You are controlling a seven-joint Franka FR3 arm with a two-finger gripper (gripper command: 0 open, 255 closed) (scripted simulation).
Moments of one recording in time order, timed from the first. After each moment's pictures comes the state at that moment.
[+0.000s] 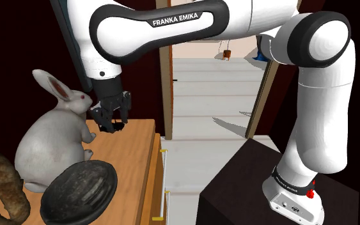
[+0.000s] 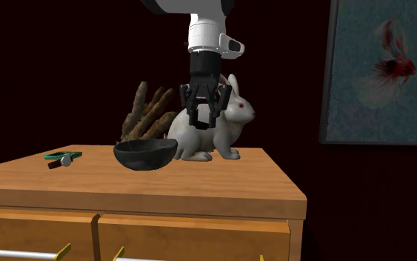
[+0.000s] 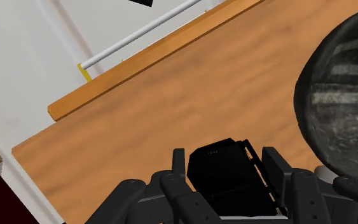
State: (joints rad) arm 0.28 0.31 0.52 -1.47 -0.09 1.73 0.49
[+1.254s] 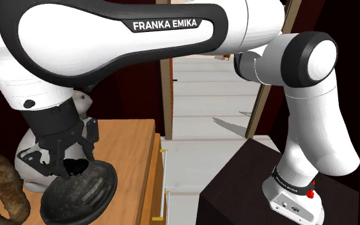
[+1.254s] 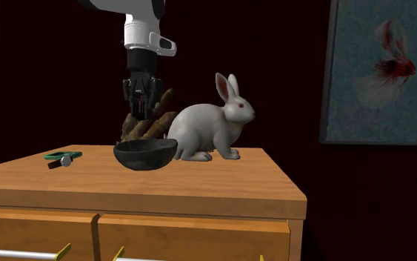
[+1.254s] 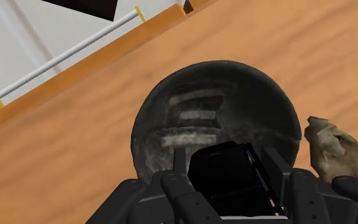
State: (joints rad) arm 0.58 0.51 0.57 -1.15 -0.21 1.60 0.79
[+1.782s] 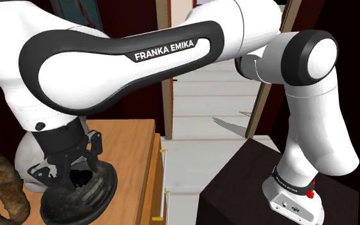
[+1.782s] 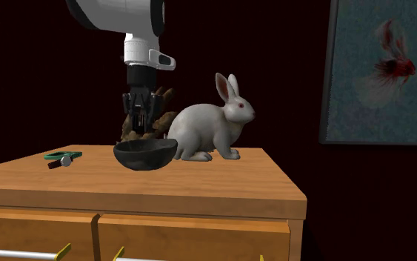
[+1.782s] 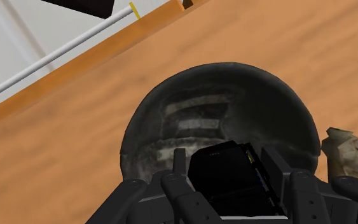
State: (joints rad) arm 0.56 0.50 0.57 -1.27 -0.20 1.71 0.80
